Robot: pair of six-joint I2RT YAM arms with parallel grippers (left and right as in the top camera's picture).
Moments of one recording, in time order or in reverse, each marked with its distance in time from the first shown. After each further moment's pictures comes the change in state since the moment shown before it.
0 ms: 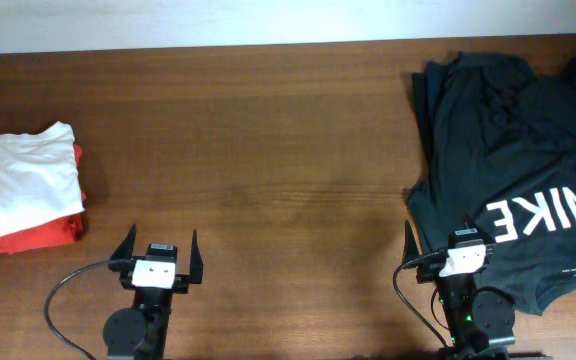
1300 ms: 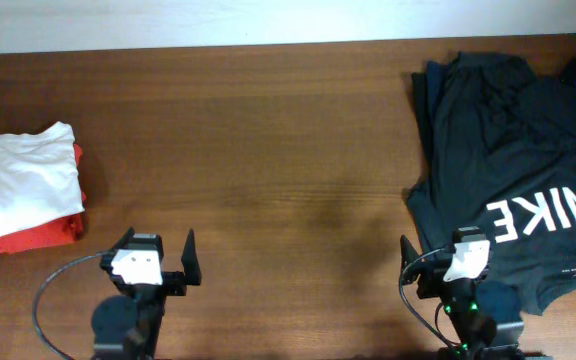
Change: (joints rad) left arm 0.000 0.169 0.233 -0.228 0.000 -0.207; right arm 0.000 0.121 0.233 -0.417 -0.066 0.187
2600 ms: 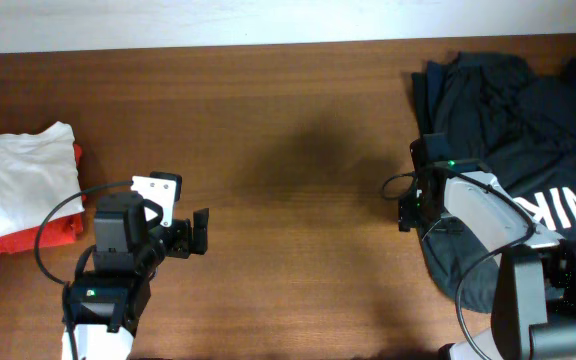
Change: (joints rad) left arm 0.000 0.727 0.469 -0.259 0.125 0.055; right arm 0.000 1.558 0.754 -0.348 0.223 0.102
